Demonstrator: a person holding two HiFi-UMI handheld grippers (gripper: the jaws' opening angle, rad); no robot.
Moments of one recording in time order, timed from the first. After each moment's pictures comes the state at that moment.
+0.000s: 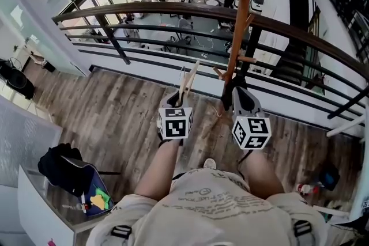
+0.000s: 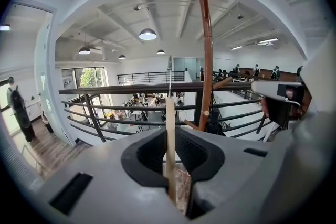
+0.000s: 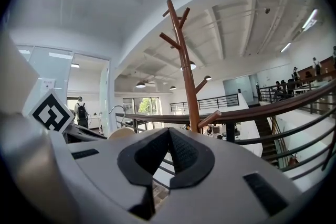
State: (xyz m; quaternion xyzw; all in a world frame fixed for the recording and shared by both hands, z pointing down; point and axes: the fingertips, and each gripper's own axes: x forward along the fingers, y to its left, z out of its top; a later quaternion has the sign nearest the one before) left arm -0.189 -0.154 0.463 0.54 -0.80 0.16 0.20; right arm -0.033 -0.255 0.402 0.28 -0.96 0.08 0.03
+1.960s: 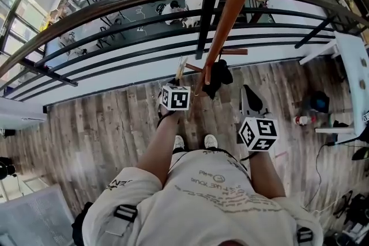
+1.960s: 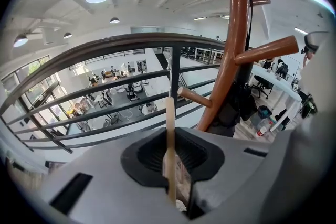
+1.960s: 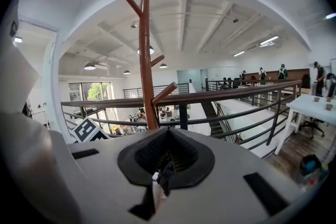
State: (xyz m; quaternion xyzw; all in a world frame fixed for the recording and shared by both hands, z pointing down) left arm -0.267 -0.360 0.669 0.68 -0.61 0.30 0.27; right arm -0.045 -0.323 0.475 0.53 -0.83 0.12 0.12
